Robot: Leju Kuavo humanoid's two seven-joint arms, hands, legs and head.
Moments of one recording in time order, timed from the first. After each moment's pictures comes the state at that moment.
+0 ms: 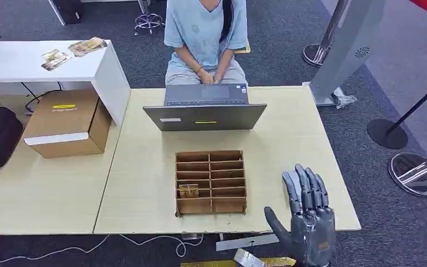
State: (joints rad) left arm -0.03 -0.12 0.32 -0.20 -1.06 0.04 0.21; right arm 0.30 0.00 0.25 -1.83 1.55 -0.67 0.09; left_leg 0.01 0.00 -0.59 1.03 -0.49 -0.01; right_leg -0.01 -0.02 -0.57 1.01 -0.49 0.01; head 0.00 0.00
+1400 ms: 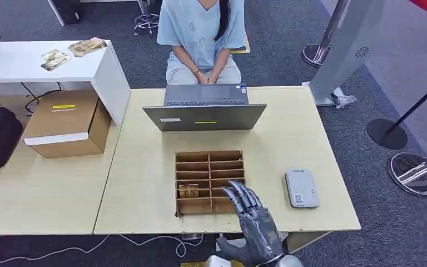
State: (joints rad) left arm -0.04 -0.14 0.33 -0.20 -1.13 0.02 0.22; right arm 0.17 -0.10 0.57 -1.77 1.16 -0.19 0.14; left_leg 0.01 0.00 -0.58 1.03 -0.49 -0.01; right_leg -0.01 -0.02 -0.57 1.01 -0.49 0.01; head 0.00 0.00
